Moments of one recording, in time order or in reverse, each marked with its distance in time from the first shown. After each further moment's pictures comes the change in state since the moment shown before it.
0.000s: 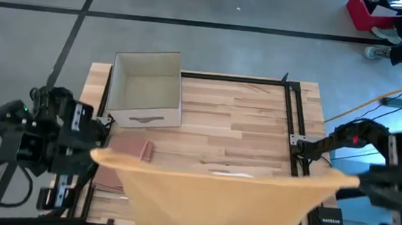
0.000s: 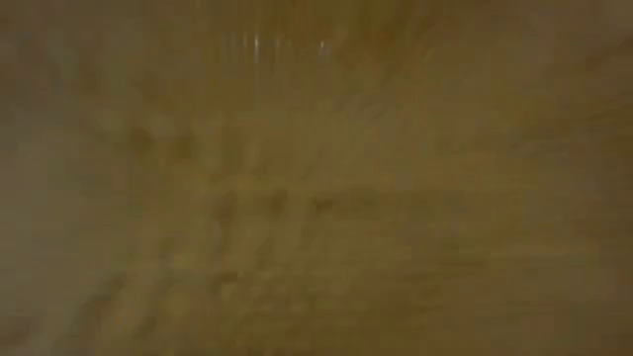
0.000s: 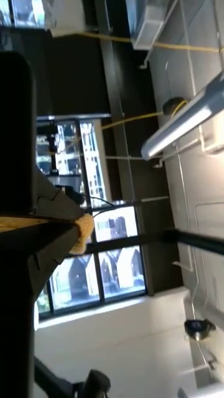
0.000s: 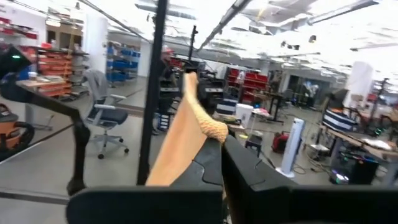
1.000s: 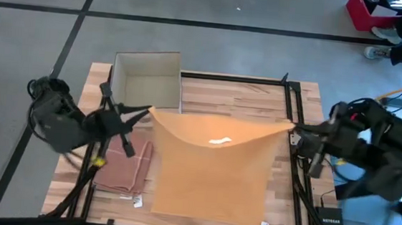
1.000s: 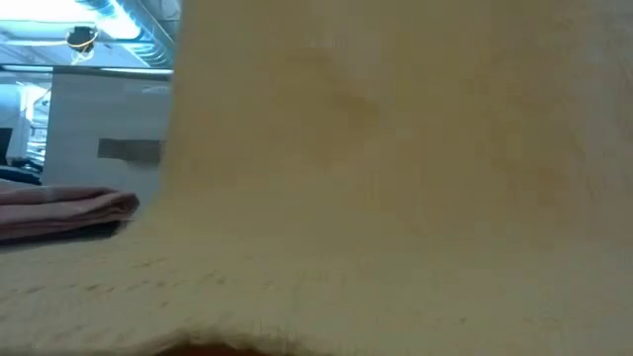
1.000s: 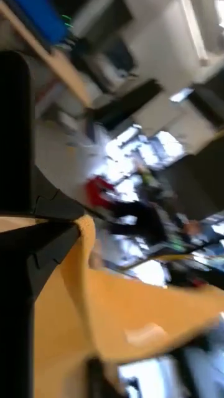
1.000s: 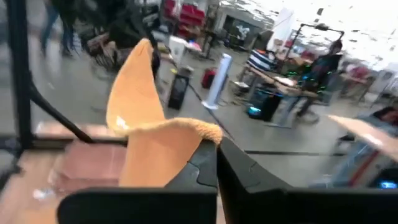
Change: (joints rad) left arm 0.242 -0.092 0.000 -1.208 -0.516 -0.560; right arm -0.311 -0.229 -0.178 -1.623 0.053 1.434
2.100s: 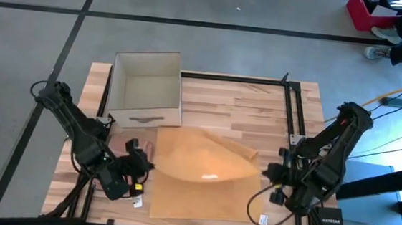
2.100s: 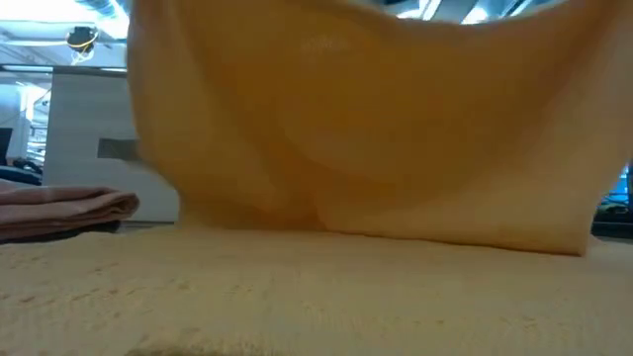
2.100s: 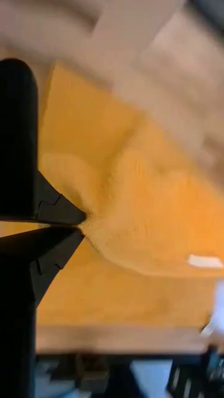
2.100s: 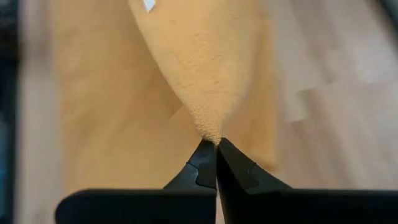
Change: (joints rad) left arm -0.055 -0.016 -0.660 -0.150 0.581 -1.134; right arm -0.119 -0.105 -0.928 0.168 -0.806 0.638
